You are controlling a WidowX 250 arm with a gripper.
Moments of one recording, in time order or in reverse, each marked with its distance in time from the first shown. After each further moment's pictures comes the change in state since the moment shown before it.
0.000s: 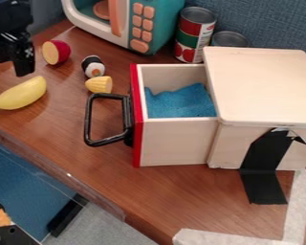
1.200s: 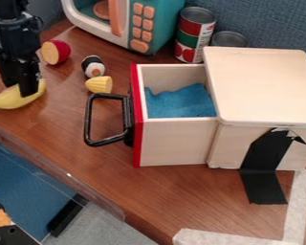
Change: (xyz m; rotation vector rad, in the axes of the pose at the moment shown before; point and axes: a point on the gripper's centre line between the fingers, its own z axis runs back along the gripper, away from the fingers) arm -0.001 -0.003 -0.040 0.003 0.074 0.111
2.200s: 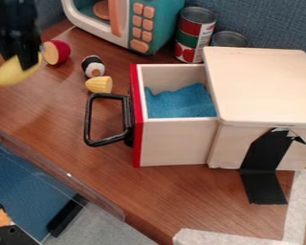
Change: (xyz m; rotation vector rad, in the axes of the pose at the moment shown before) arm 0.004 -0.008 0.060 0.060 -0.161 0.119
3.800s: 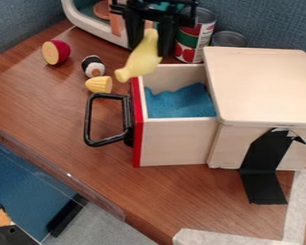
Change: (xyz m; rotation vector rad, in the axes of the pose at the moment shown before) arm 0.053 -0.190 0.057 -0.070 0.072 0.204
